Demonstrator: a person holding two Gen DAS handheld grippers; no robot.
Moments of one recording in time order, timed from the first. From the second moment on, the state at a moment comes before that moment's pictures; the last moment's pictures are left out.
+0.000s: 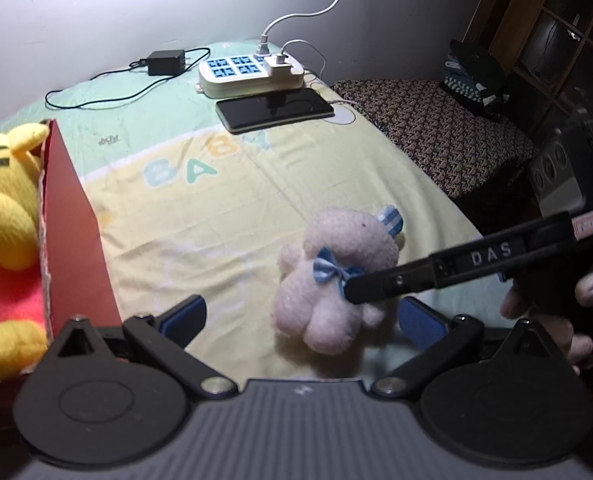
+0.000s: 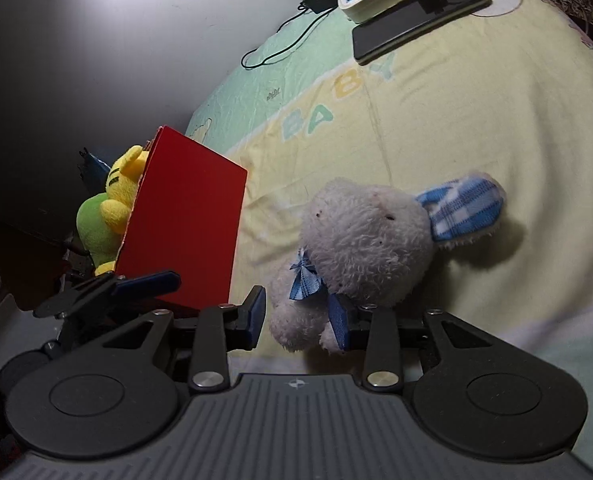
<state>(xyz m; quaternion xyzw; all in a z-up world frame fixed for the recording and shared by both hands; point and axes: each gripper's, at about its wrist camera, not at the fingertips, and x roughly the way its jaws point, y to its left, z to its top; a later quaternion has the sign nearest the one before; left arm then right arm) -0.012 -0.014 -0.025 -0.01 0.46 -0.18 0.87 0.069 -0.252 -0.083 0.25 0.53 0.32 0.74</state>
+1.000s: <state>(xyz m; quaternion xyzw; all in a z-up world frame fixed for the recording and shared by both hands) 0.049 -0.044 -0.092 -0.04 0.53 -0.21 0.82 0.073 -0.271 -0.114 0.38 0.50 0.25 0.74</state>
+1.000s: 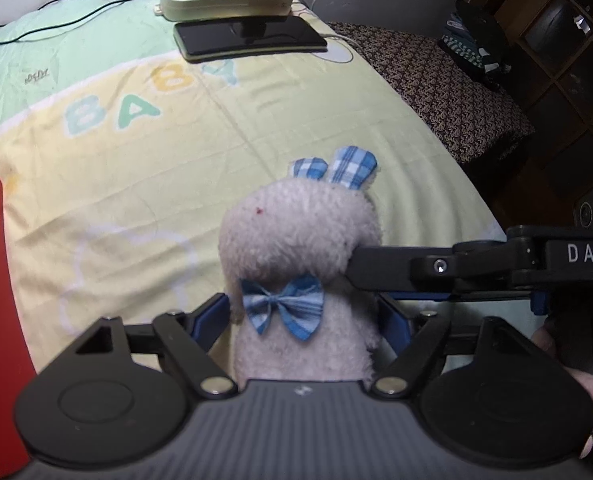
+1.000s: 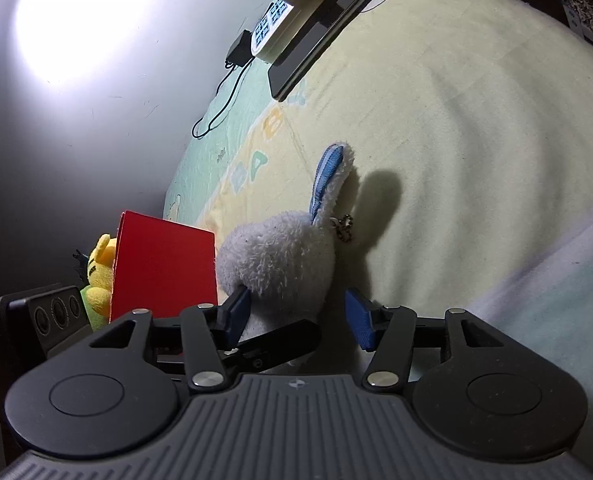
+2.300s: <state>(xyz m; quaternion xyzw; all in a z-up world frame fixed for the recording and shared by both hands) 0.043 -0.058 -0.093 -0.02 0.52 -0.21 0.83 0.065 -0.243 -0.113 0.36 0.50 0.23 0.75</state>
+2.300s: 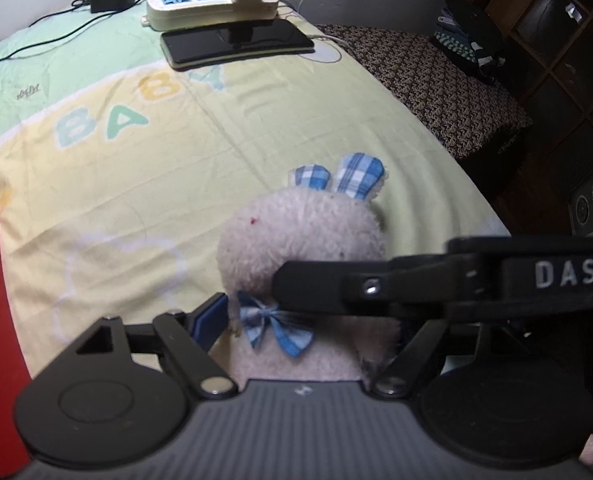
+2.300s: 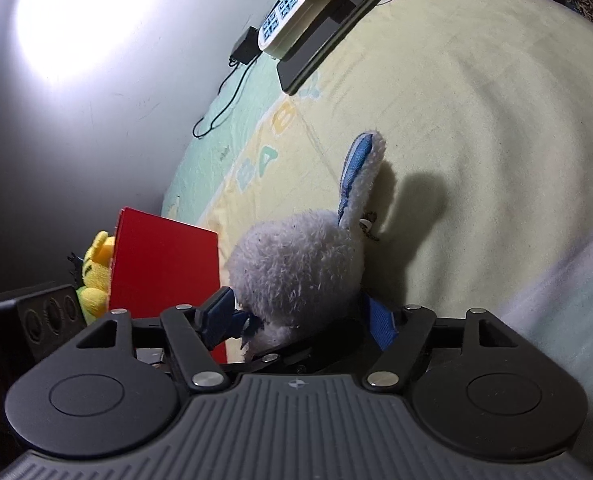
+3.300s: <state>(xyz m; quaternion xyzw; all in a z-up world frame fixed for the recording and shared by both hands) -0.052 0.027 -0.004 -0.04 0.42 -0.18 0.89 0.004 -0.165 -0.026 0.25 0.43 0.35 0.79</state>
